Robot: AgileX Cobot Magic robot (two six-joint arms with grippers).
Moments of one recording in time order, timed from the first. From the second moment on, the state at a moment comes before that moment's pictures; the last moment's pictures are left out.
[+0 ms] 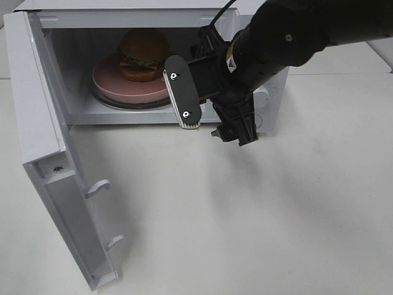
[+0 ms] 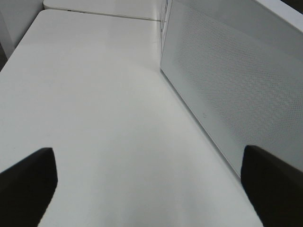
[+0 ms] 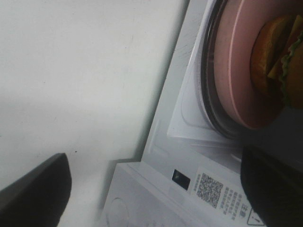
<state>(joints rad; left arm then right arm) -0.10 -0.01 -0.52 0.02 1.09 -0.12 0.65 1.80 -1.21 -0.36 0.36 -1.05</state>
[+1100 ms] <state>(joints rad) -0.10 -0.01 -0.52 0.02 1.09 -0.12 0.68 2.18 -1.57 -0.36 0.38 -1.00</state>
